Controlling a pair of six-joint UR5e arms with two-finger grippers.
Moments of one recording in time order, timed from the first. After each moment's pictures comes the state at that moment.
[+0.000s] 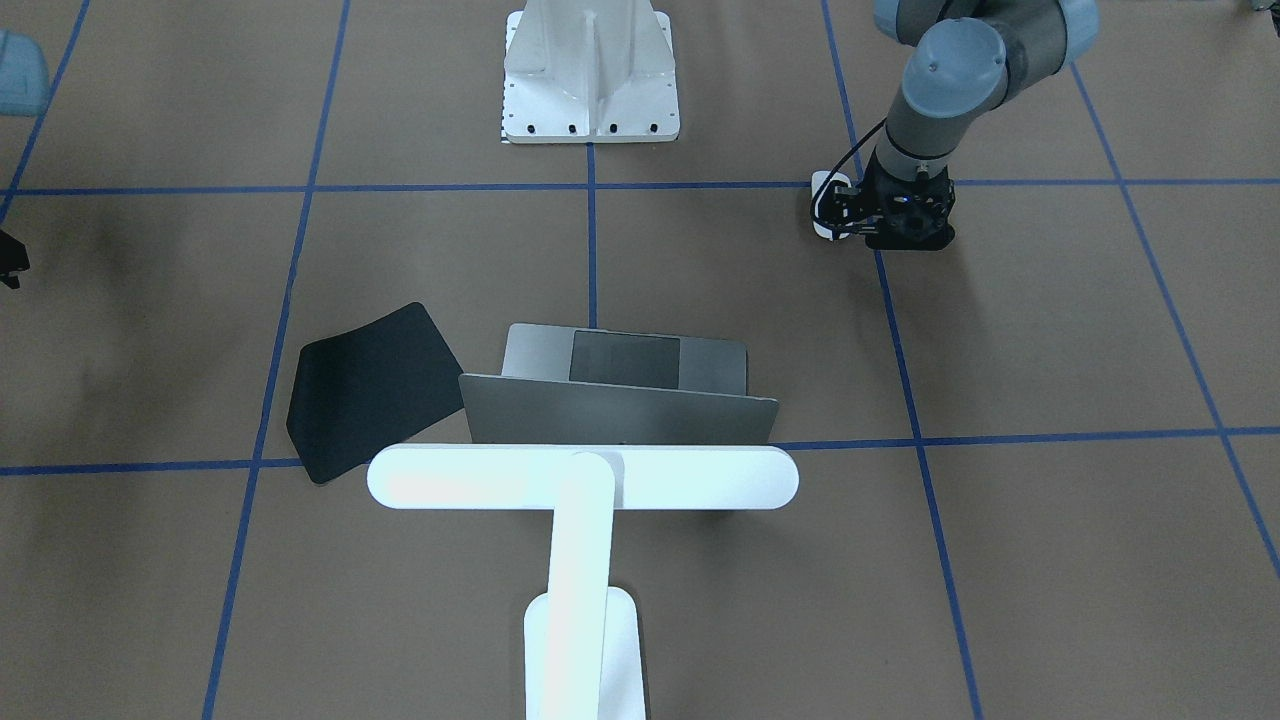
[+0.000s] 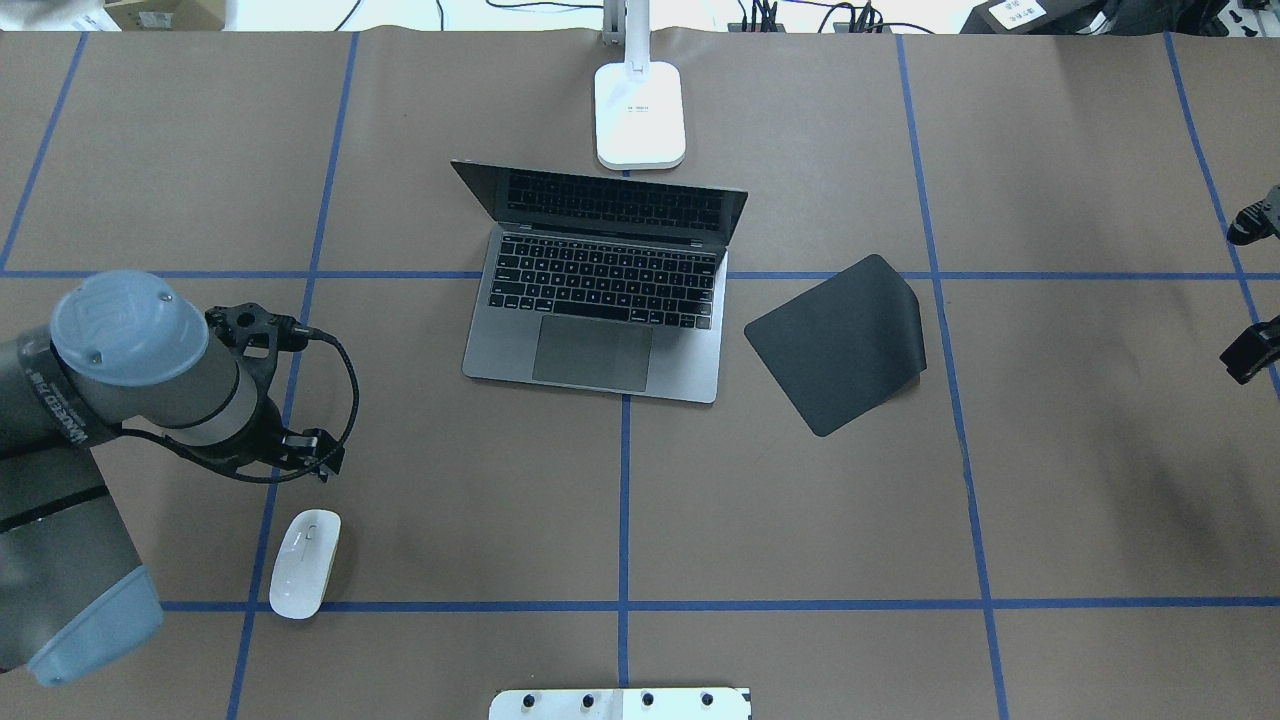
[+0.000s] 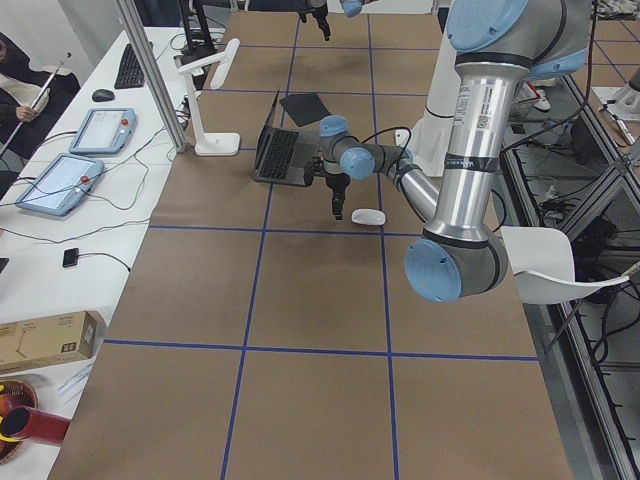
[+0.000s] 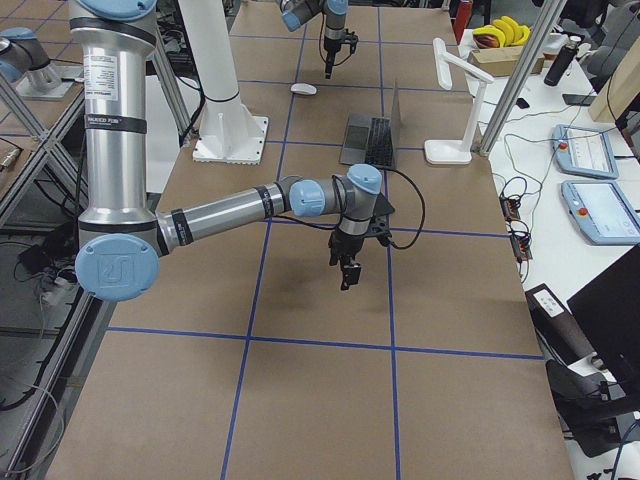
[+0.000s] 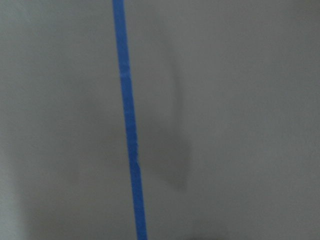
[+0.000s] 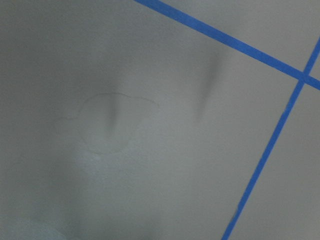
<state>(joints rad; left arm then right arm) -0.57 -1.73 -2.00 -1.55 -2.00 -0.99 1.13 -1.62 1.86 -1.74 2.06 0.04</state>
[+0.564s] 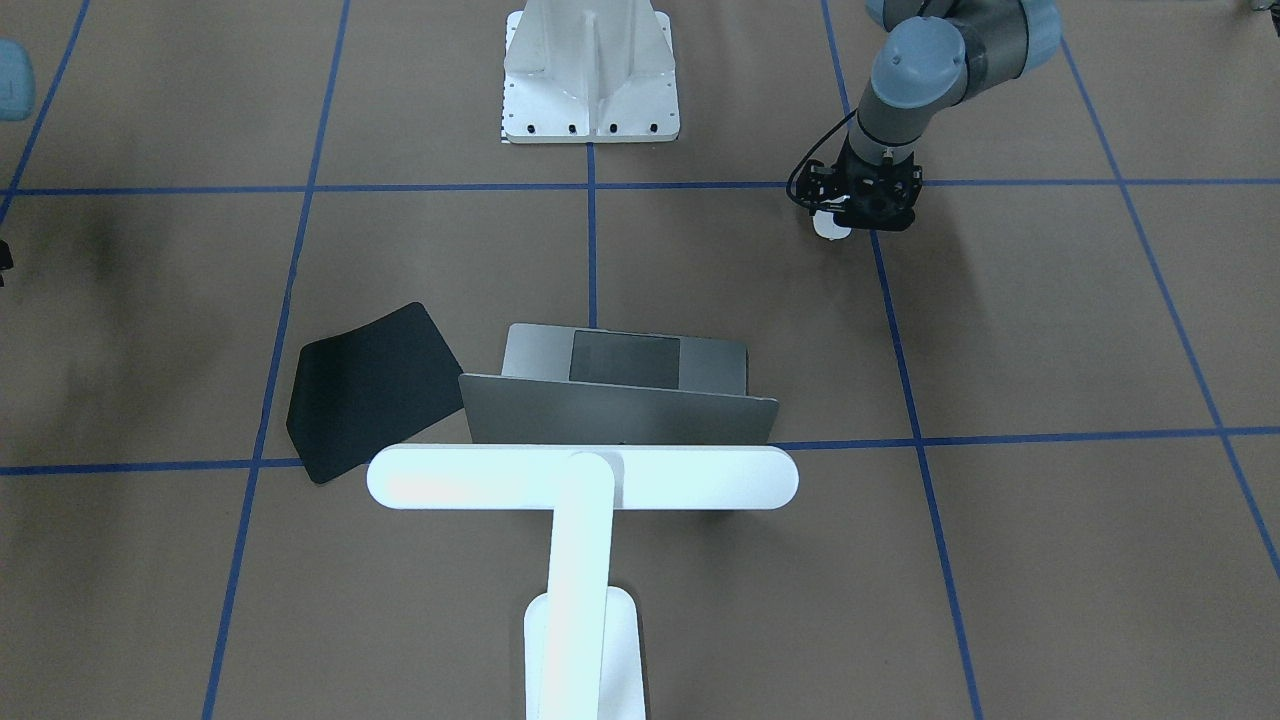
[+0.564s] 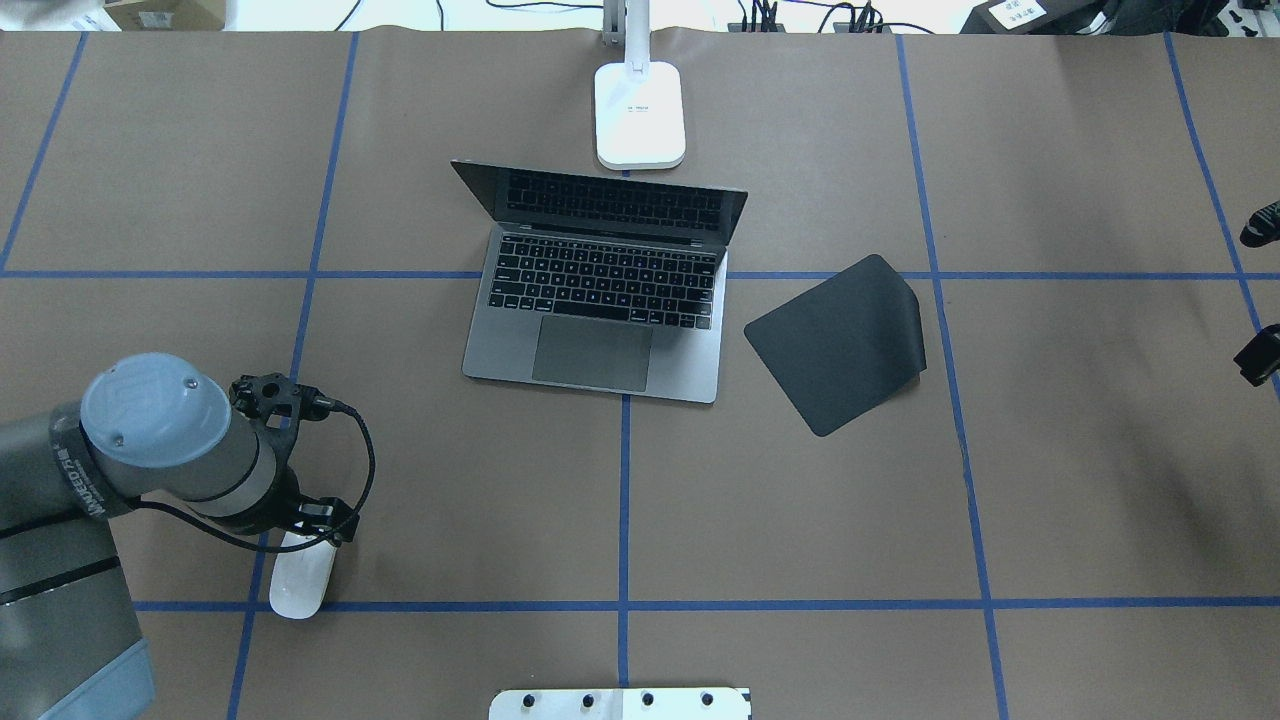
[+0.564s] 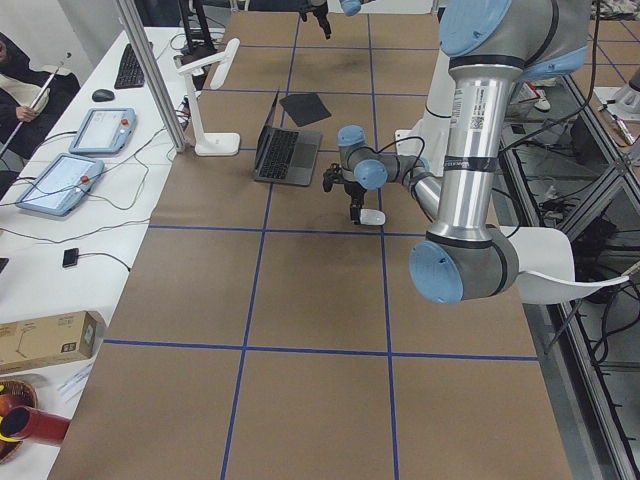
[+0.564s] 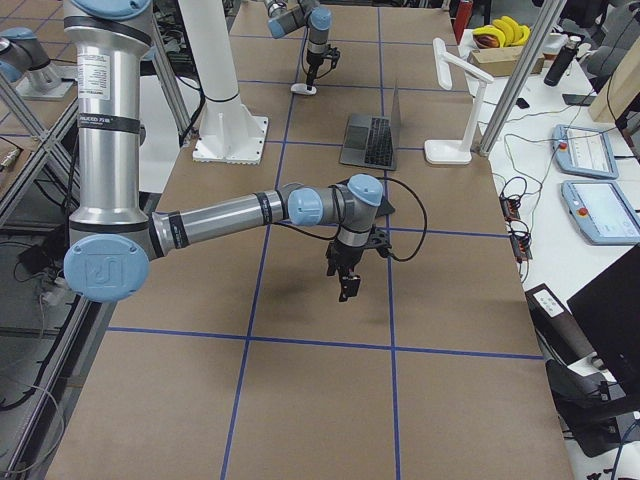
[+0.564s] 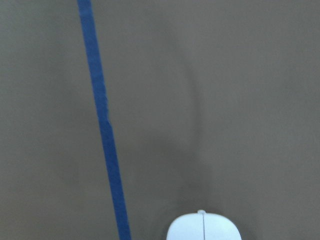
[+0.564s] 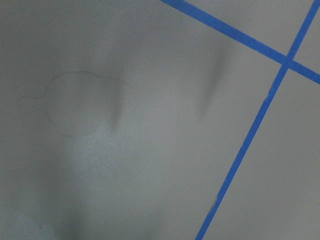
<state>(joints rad) -0.46 -1.68 -1.99 -1.65 -1.99 -1.04 1.14 -1.62 1.85 -1.74 2.06 0.02</state>
